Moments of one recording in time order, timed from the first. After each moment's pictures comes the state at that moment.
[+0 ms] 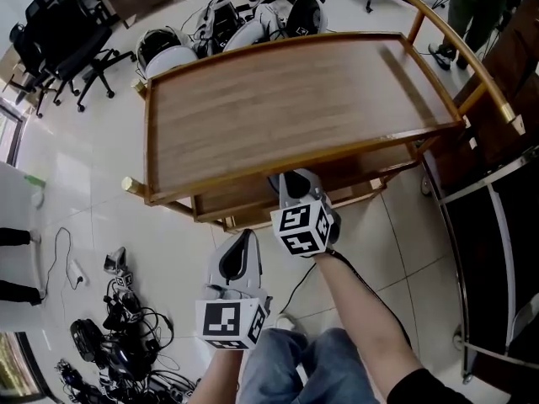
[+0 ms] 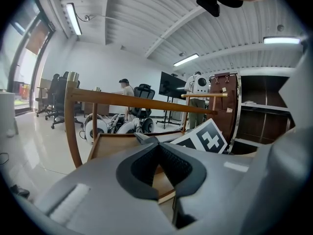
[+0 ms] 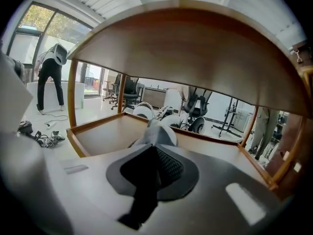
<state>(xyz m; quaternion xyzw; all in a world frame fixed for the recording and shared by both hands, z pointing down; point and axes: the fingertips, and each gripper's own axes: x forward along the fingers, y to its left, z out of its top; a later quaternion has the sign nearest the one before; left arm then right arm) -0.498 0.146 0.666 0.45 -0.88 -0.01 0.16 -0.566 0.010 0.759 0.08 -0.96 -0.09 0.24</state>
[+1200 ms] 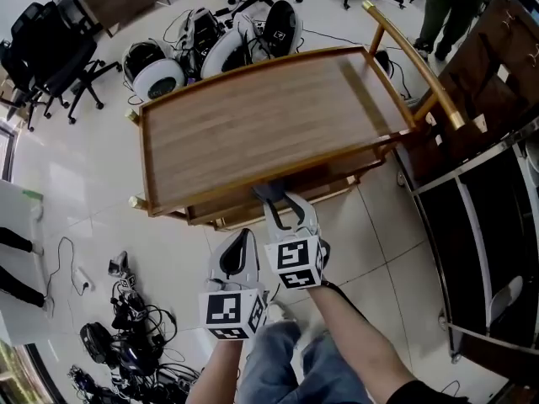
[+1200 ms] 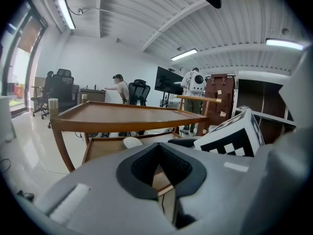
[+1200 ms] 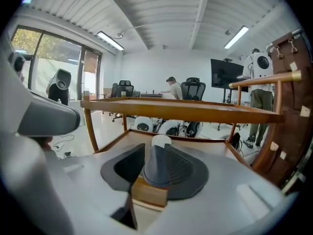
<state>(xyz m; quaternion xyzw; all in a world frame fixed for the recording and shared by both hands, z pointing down) -0.467 0.113 0.610 0.47 -0.86 0.01 0.20 -0.486 0.028 0.664 0.09 -0.97 -0.01 0.21</state>
